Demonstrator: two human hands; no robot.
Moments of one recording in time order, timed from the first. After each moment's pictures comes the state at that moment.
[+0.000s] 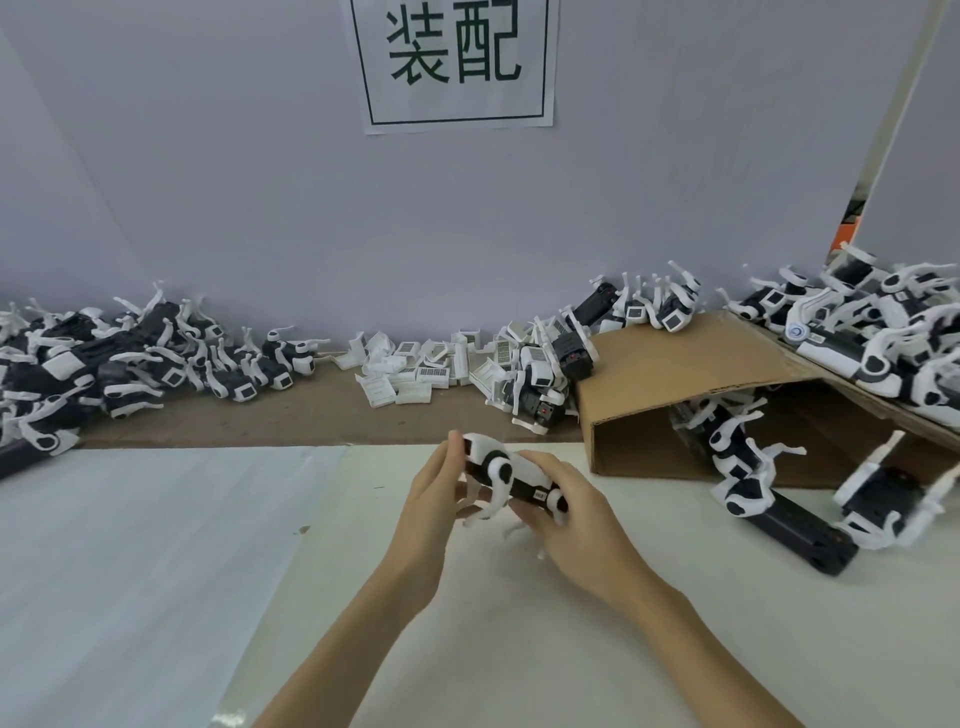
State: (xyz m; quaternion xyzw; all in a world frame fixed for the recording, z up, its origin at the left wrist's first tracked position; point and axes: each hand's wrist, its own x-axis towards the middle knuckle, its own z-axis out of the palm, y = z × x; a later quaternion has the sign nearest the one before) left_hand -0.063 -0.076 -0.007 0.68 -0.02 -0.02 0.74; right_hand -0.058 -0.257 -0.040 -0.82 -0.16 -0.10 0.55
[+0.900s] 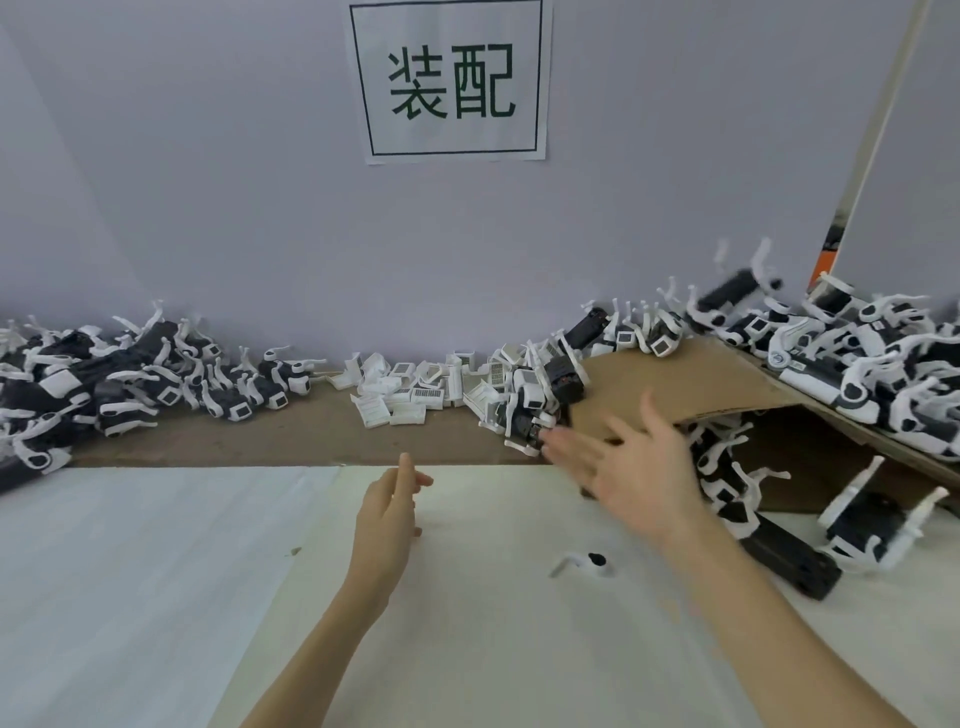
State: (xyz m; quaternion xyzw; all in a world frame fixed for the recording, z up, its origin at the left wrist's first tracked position) left_hand -0.031 -0.045 -0.029 0.75 0.06 0.12 0.64; right_hand -0.032 -0.308 0.036 -0.31 0.03 0.07 0.95
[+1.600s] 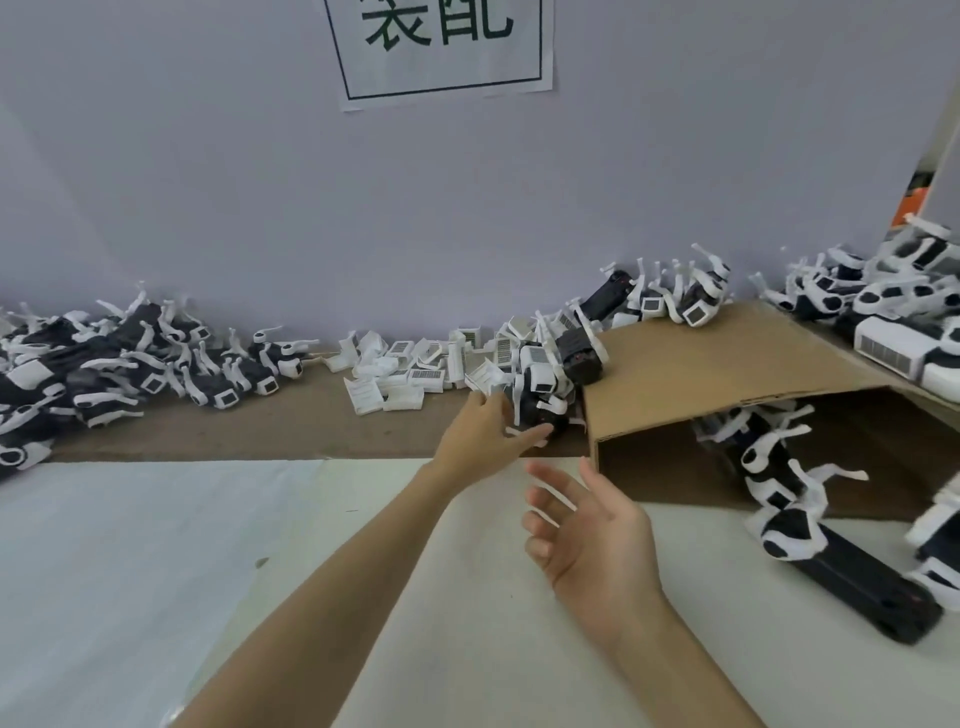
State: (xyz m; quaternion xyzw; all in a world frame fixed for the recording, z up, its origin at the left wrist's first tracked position) left_hand 0.121 -0.129 -0.030 0.95 -0.13 0.07 0.28; right_hand -0.030 -0.264 -0.035 -0.34 0.04 0.12 0.93
